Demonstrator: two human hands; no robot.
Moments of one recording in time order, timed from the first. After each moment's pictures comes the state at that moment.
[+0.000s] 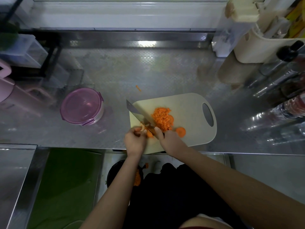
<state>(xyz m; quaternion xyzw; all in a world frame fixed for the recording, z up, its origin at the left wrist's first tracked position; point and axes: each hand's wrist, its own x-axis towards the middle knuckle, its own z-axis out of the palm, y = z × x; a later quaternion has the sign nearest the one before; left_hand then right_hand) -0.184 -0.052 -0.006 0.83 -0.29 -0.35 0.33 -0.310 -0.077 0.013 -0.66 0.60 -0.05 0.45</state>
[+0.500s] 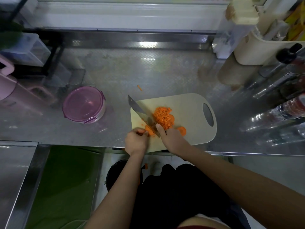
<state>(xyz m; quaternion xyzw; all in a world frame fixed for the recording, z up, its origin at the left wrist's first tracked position) -0.189 -0.050 -0.002 0.87 -0.24 -0.35 0.26 -0.312 -0.077 0.022 -0.66 0.59 -0.06 0.46</state>
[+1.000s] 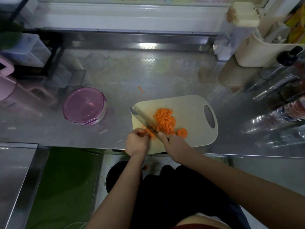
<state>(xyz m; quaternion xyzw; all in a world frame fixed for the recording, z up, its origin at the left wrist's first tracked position) -0.186 -0.052 0.002 0.87 -0.24 -0.36 0.23 -0.318 -0.067 0.019 -0.69 0.57 -0.03 0.44</state>
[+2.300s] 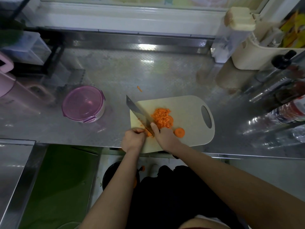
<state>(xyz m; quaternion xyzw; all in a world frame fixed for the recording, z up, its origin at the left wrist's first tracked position) -0.179 -0.052 0.010 0.86 -0.25 -0.40 0.21 -0.294 -0.081 0.017 -0.64 0.60 -0.05 0.47</state>
